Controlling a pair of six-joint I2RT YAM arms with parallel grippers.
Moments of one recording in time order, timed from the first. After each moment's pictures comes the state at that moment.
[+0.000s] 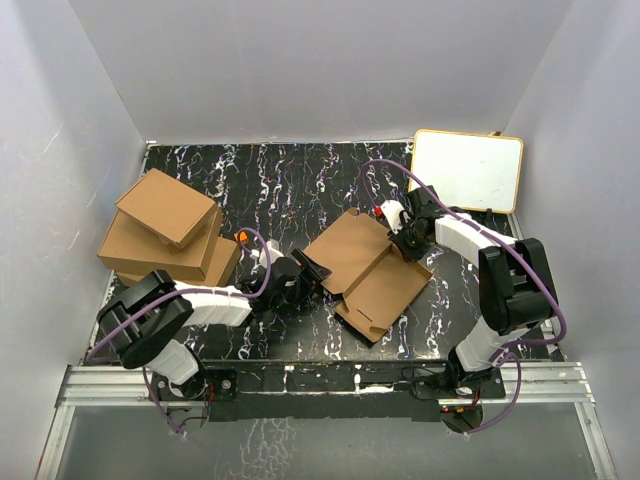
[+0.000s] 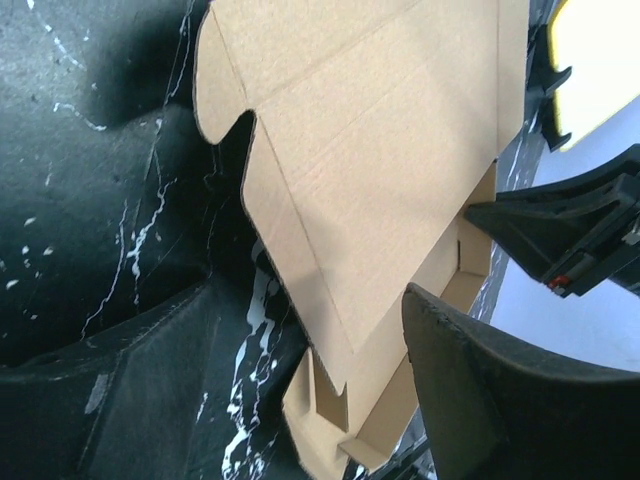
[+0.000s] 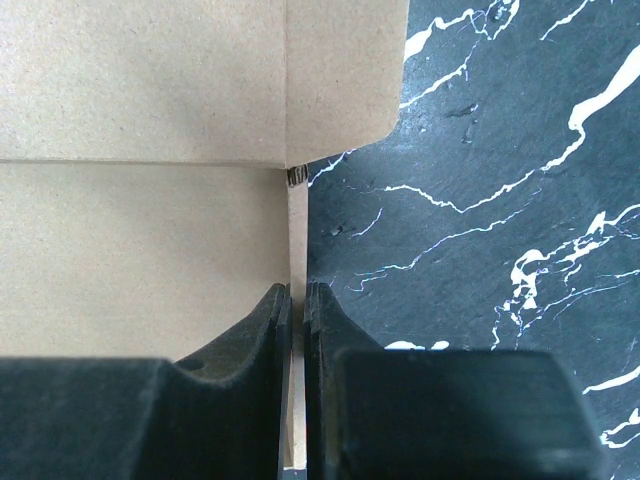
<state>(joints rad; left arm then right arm) -0.89 1.51 0.50 0.38 -0.25 -1.36 0.21 1.65 0.99 -0.52 -0.19 -0.59</state>
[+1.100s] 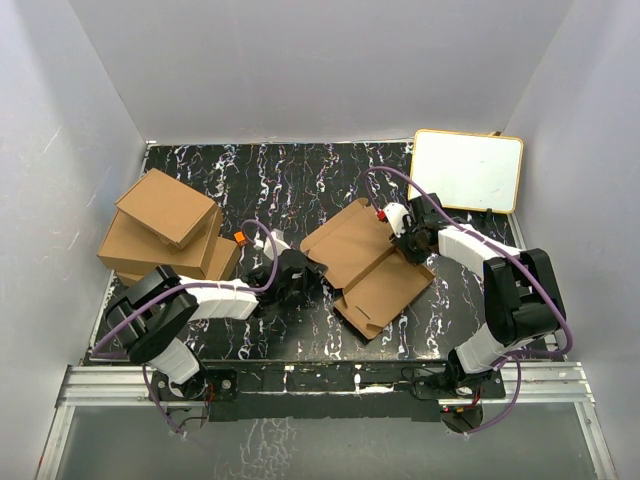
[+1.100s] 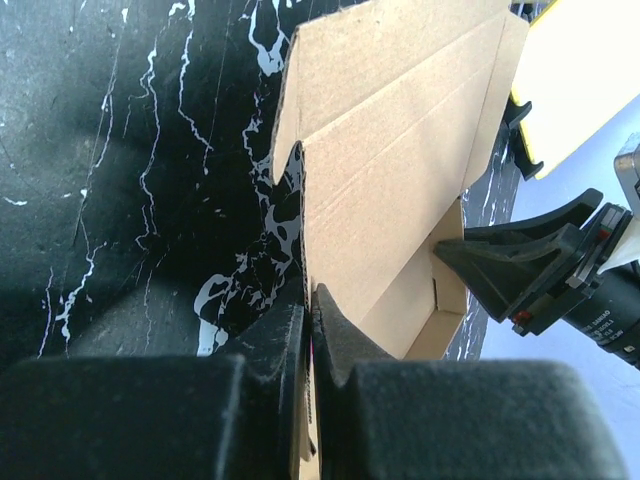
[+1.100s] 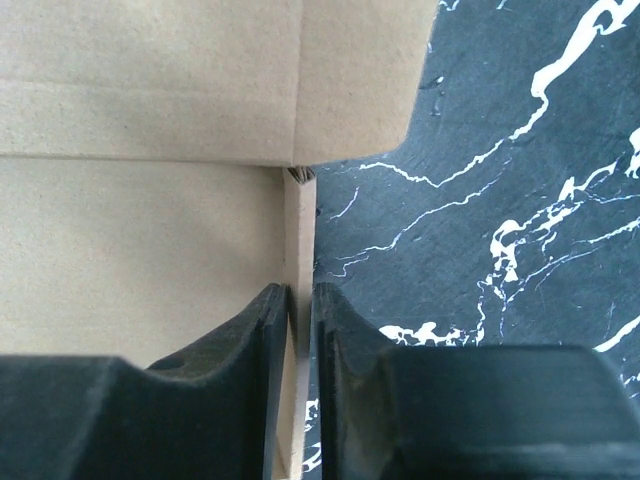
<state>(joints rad) -0.89 1.57 0.57 0.42 -0.32 -1.34 0.21 1.57 0.88 -0.40 -0.12 -0.57</state>
